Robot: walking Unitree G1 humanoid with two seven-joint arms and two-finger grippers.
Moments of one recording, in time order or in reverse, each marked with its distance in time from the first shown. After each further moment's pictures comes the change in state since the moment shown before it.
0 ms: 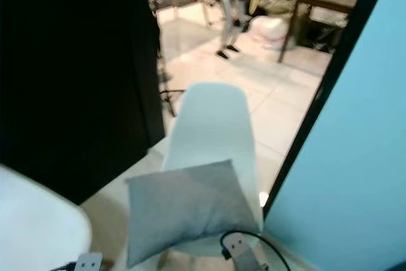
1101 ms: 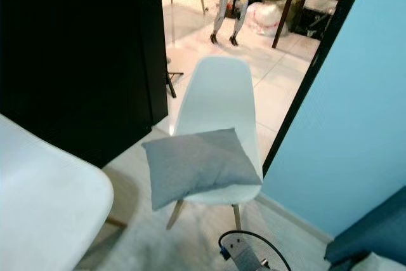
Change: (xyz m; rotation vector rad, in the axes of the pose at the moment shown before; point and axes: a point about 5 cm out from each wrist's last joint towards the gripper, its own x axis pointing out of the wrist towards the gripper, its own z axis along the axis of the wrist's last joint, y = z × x) left arm 0.000 0.012 -0.005 0.016 0.033 0.030; right arm -0.001 -0.002 0.003 -0.066 -0.013 0.001
